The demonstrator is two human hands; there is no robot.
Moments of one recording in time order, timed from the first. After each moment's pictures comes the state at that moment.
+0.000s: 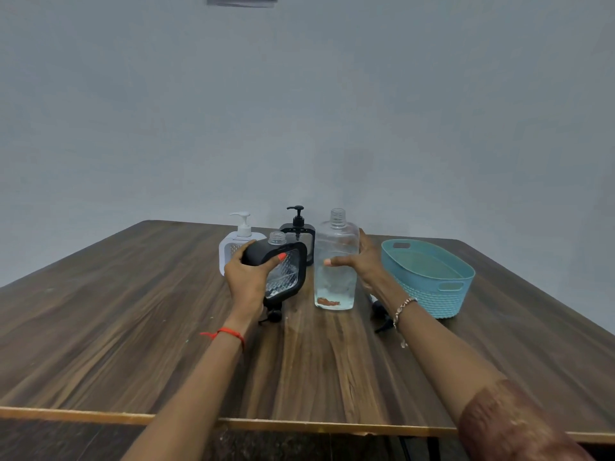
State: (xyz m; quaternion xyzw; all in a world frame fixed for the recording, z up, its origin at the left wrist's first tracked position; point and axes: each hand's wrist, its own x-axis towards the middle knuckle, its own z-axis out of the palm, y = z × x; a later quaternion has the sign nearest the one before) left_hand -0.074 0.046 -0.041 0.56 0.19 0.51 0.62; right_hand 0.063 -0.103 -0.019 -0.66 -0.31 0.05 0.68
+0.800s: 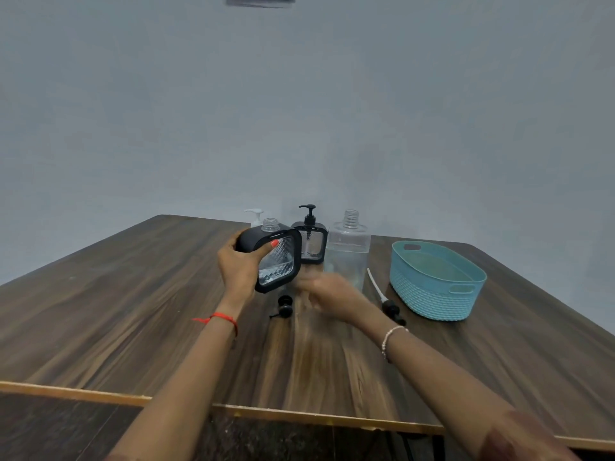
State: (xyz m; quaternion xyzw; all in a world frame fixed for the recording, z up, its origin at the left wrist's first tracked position) left_hand -0.091 0.075 -0.030 0.55 0.19 0.52 0.62; right_hand 0.004 -0.072 -0.049 -0.72 -0.65 -0.23 0.09
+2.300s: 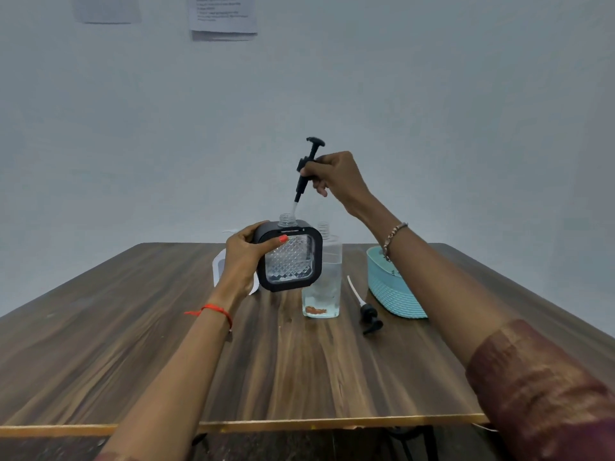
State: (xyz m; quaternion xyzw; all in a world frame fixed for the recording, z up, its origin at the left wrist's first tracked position) left_hand -0.091 0.033 0.025 0.60 0.03 0.39 0.70; right_hand 0.001 -0.104 0.142 -0.64 -0.45 -0.08 0.62
